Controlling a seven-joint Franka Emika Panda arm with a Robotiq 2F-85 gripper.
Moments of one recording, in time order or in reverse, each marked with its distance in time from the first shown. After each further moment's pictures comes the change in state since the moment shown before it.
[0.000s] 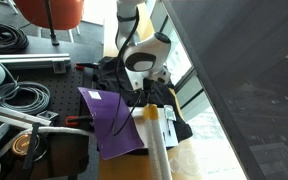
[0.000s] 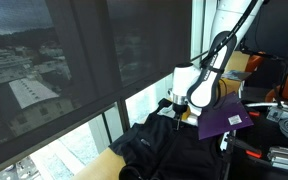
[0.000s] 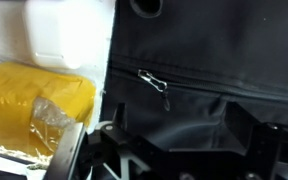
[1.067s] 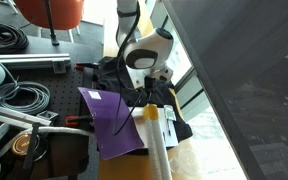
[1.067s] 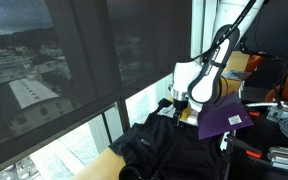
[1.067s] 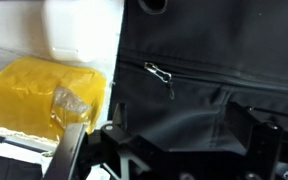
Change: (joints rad) arm -0.008 -0.047 -0.001 -0.032 0.000 0.001 0.000
